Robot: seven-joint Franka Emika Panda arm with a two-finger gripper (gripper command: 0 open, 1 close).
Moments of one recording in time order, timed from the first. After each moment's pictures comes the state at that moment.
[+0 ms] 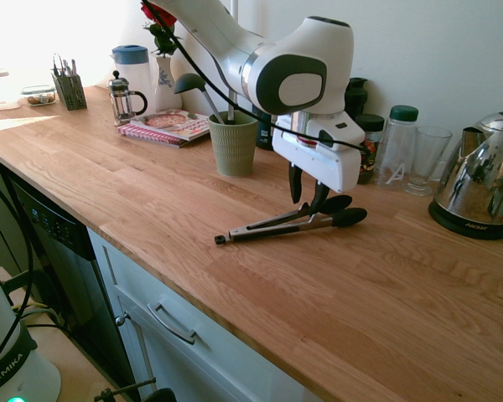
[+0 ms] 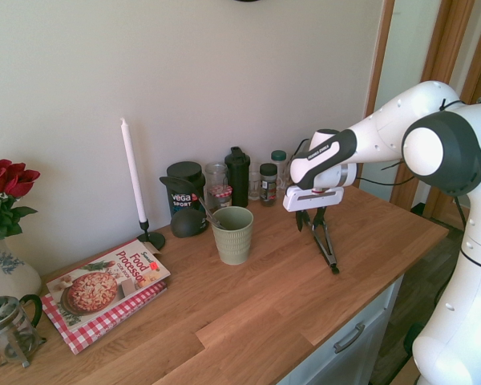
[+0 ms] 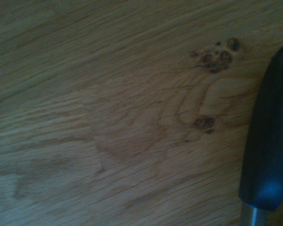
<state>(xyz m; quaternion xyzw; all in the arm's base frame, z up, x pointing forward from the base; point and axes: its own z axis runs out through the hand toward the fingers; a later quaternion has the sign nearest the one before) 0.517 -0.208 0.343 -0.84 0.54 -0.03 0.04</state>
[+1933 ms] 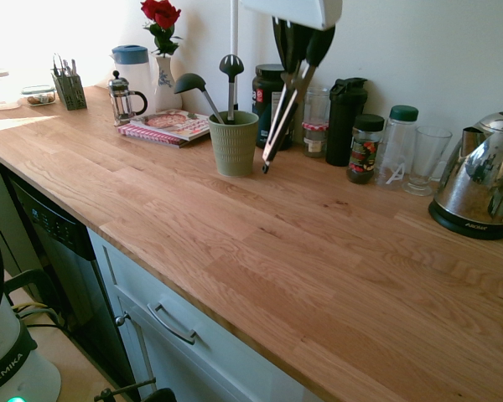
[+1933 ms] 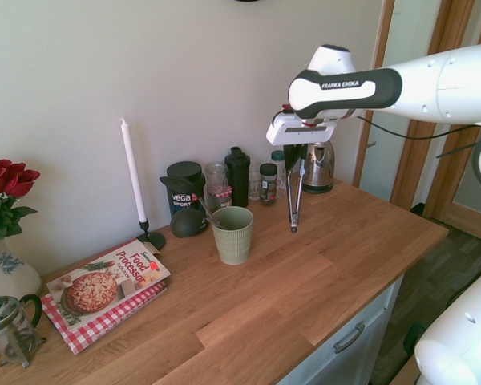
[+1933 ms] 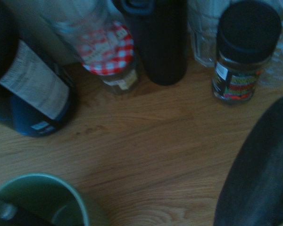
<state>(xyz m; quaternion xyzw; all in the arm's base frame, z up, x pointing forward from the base) 0.492 -0.113 0.623 -0.86 0.48 -0.16 0.11</state>
